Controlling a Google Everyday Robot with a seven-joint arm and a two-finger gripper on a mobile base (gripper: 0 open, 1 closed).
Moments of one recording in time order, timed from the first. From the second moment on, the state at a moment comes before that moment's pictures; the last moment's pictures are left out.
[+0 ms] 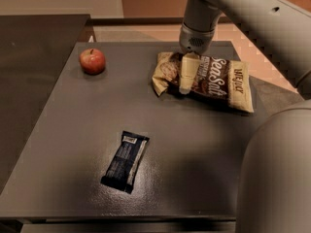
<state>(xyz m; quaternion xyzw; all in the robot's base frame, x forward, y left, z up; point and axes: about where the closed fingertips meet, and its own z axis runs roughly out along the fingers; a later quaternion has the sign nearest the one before) 0.636 -0.103 0.854 -0.64 0.77 0.02 0.07</state>
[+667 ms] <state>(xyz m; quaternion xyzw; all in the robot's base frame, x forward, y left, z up) 0.640 -0.100 0.867 -0.64 0.77 0.03 0.06</state>
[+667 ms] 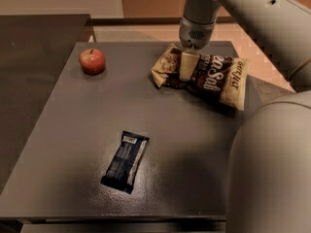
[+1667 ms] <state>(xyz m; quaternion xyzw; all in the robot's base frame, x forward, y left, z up) 0.639 -0.082 0.958 -0.67 0.73 0.02 0.14</state>
